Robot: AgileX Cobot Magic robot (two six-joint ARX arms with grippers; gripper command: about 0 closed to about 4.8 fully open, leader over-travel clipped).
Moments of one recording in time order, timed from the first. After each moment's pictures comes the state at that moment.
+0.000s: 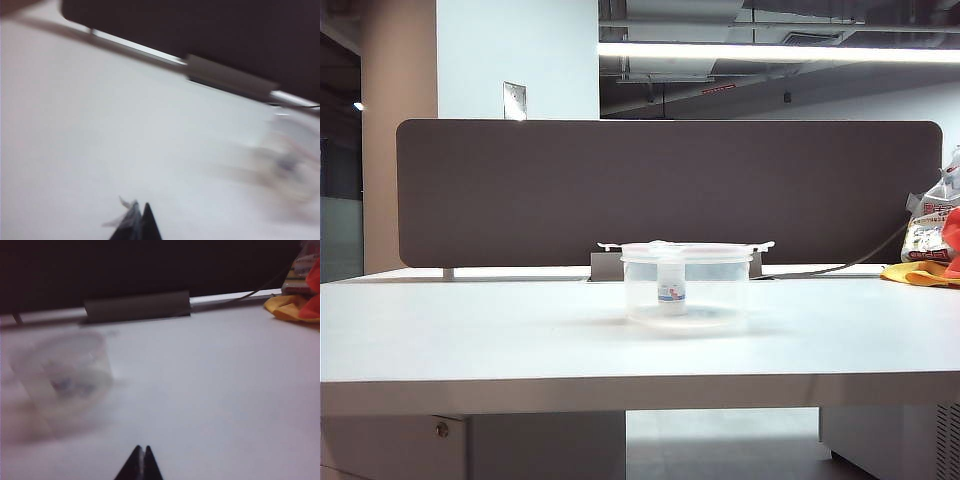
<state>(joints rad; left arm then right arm) 0.10 0.00 0.01 -0.06 0.23 -0.38 0.04 0.00 0.01 -0.01 -0.13 0.23</state>
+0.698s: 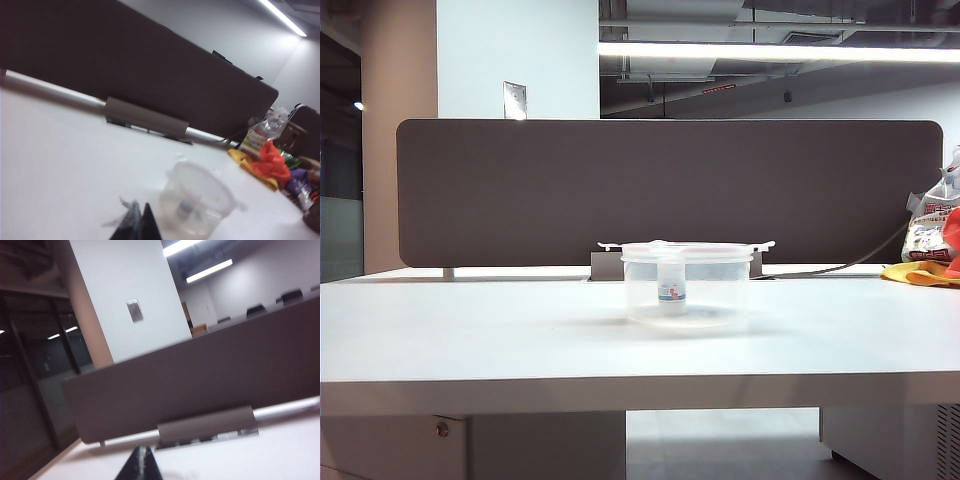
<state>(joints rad) 0.10 0.11 0.29 -0.05 0.41 -0.51 0.04 0.08 0.32 0.16 -0.20 0.47</state>
